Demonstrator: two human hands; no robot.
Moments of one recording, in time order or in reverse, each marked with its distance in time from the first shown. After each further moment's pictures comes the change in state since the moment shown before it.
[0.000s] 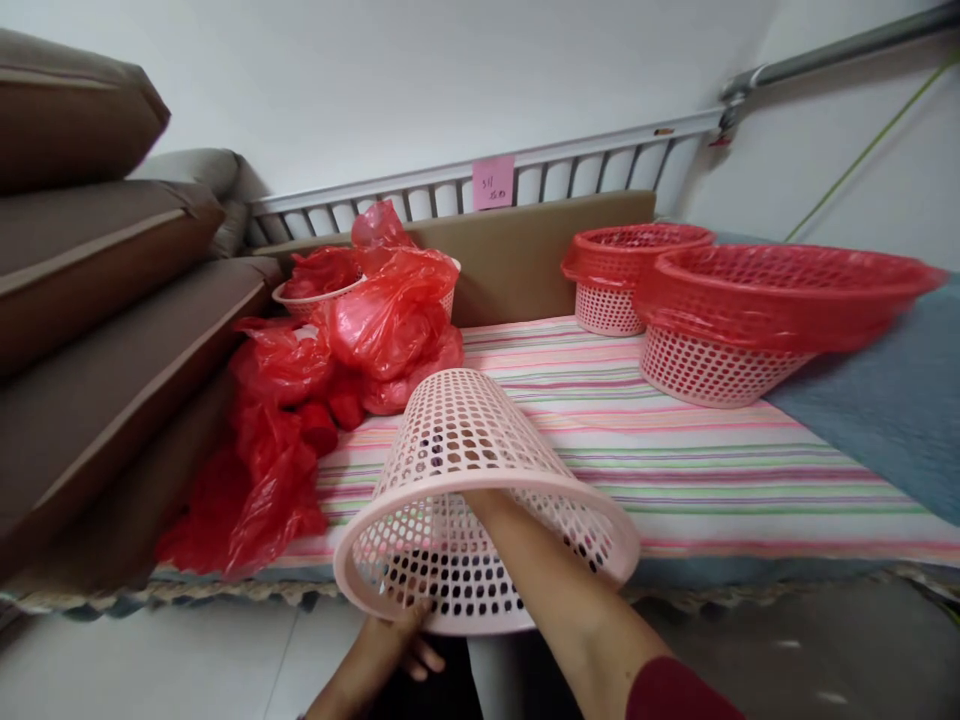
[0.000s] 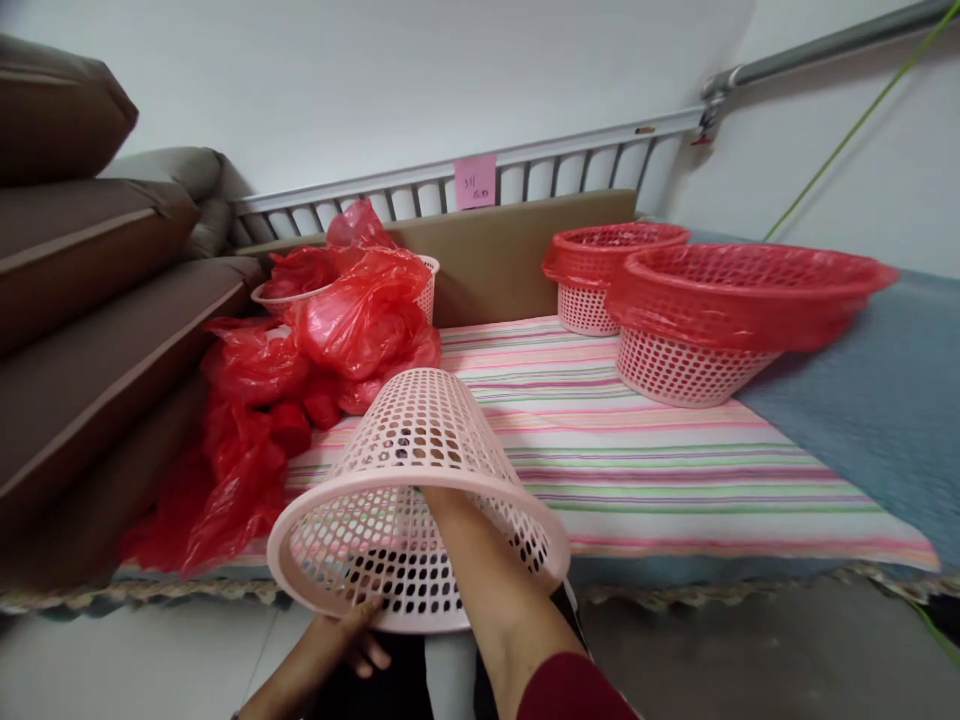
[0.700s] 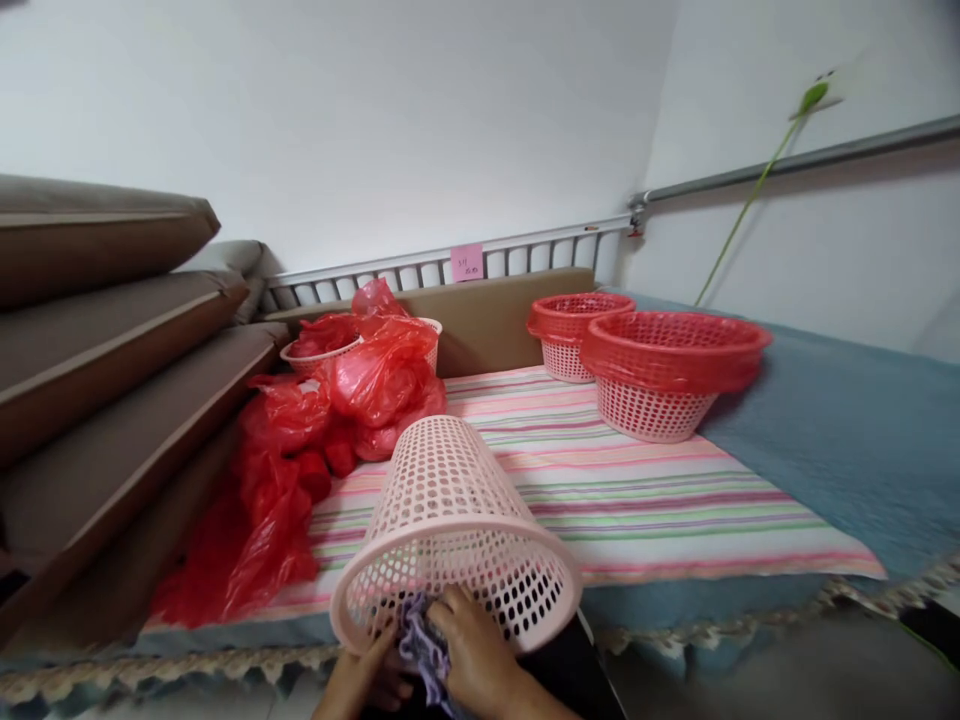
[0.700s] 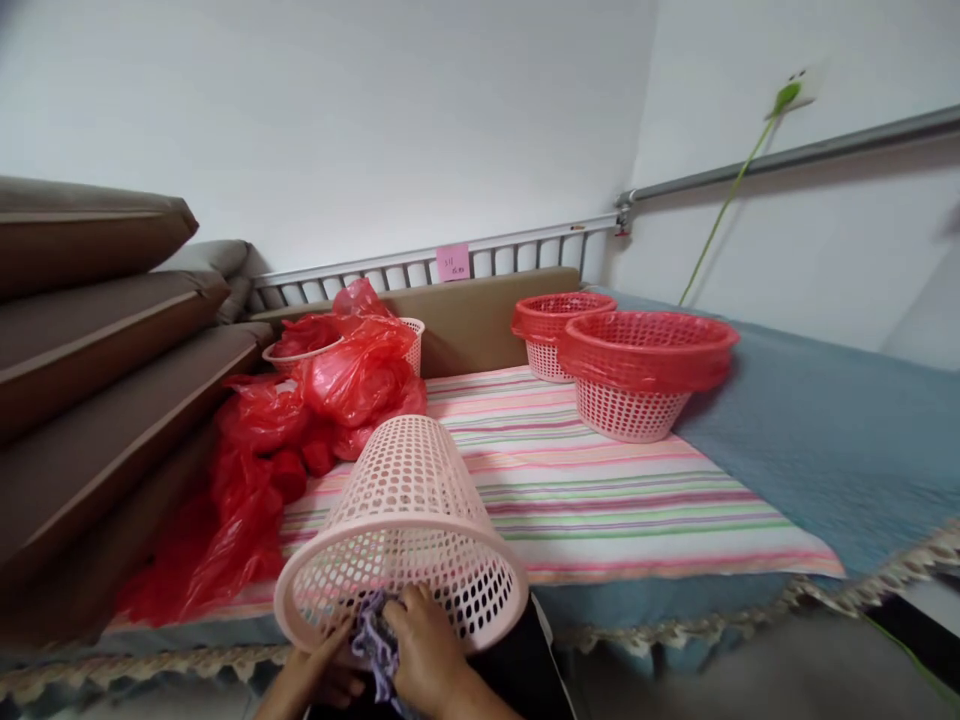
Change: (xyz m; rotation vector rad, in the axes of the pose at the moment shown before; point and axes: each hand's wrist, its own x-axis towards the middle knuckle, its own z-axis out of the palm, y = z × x) left_hand -0.009 -0.002 -0.007 -0.058 0.162 0.065; right_hand -0.155 -0.021 -0.010 -0.374 -0.278 -0.212
